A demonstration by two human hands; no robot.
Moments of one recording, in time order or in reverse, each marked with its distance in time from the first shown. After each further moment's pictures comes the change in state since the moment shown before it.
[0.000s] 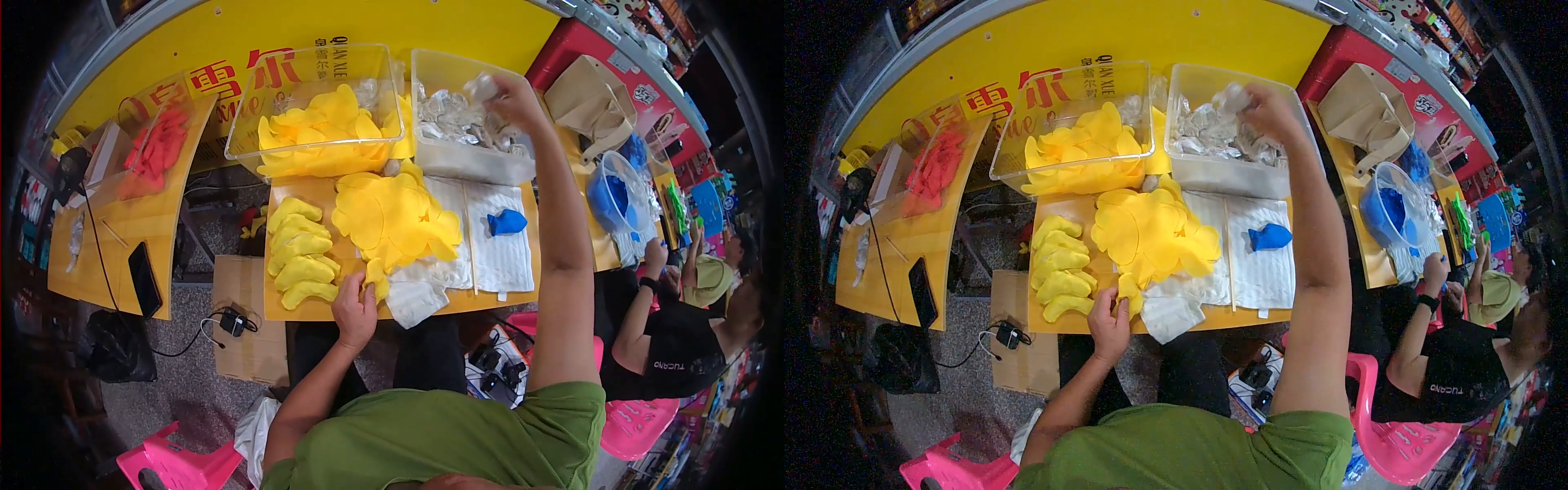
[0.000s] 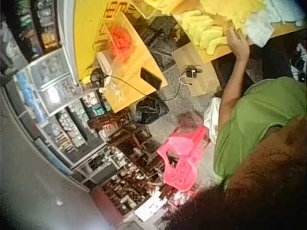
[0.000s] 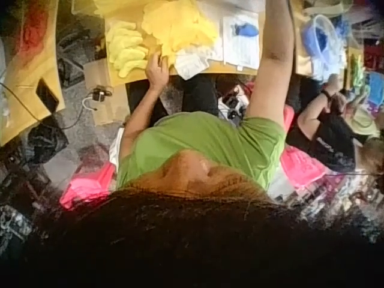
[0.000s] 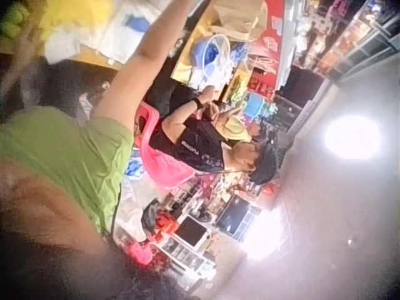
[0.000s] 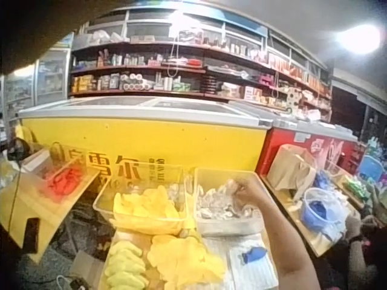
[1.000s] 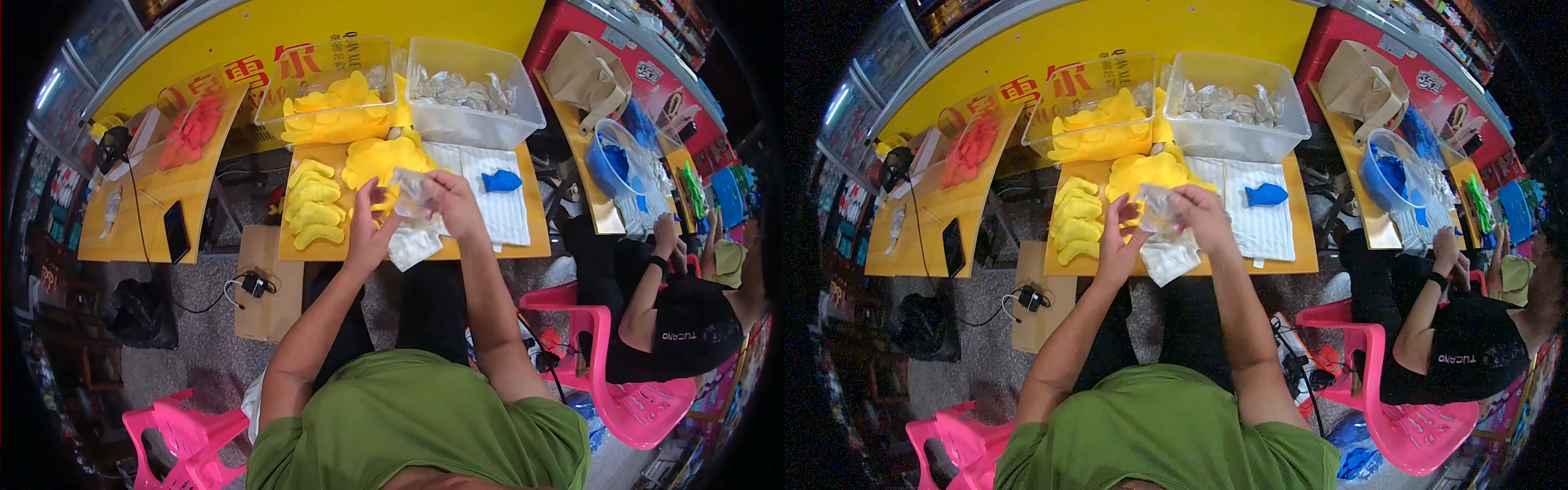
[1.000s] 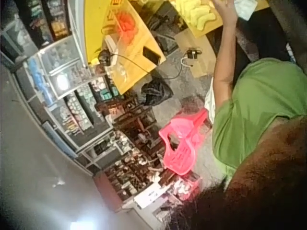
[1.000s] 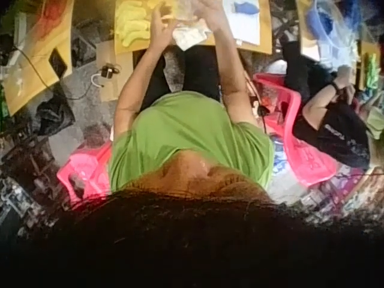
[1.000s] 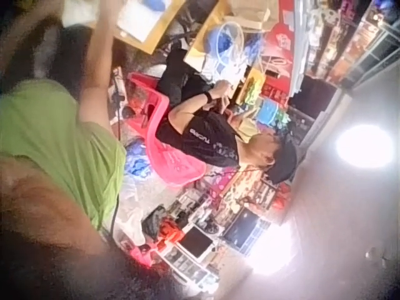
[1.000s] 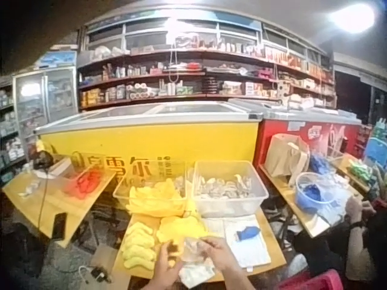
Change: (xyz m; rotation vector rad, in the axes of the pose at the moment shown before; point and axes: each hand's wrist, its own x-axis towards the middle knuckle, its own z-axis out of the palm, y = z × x) left_hand 0.022 0.078 -0.013 -0.341 -0.121 0.068; right_hand -0.227 -0.123 0.112 1.281 -0.062 0.355
